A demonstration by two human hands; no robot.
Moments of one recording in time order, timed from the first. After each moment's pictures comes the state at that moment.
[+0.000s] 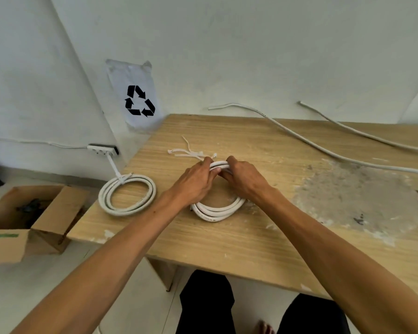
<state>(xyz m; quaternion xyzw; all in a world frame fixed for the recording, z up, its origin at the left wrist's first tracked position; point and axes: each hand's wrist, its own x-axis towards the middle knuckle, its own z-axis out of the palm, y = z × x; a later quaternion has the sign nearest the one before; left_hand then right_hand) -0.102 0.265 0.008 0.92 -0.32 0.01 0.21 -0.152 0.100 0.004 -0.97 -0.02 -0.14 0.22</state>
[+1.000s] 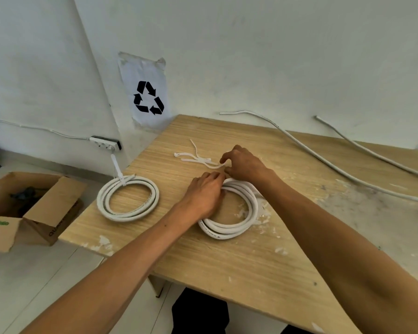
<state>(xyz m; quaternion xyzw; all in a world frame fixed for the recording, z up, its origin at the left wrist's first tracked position) -0.101 0.256 -0.003 0.93 -0.34 0.04 0.13 -0.069 0.094 0.030 -0.99 0.00 -0.02 0.12</state>
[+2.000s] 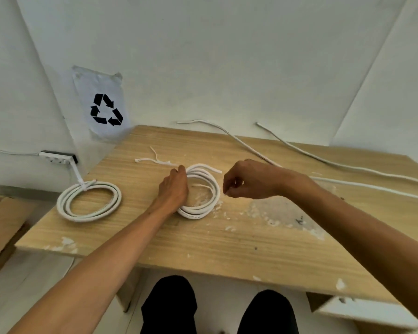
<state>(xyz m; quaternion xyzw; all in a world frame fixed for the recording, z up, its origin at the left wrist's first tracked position) -0.124 0.223 0.010 0.96 -0.21 0.03 0.19 -0.262 0.054 0.131 -0.99 -0.11 0.06 0.12</state>
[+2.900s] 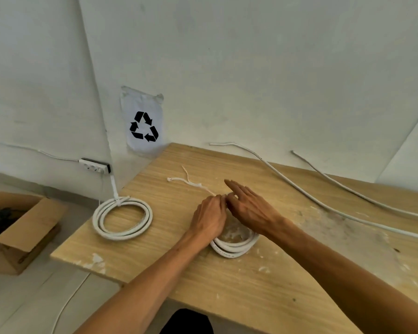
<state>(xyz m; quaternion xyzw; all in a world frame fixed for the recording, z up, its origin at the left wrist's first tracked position) -0.129 0.217 0.001 0.91 -0.21 0.07 0.36 -0.159 0.069 0.026 -0.95 -0.21 -0.20 -0.12</state>
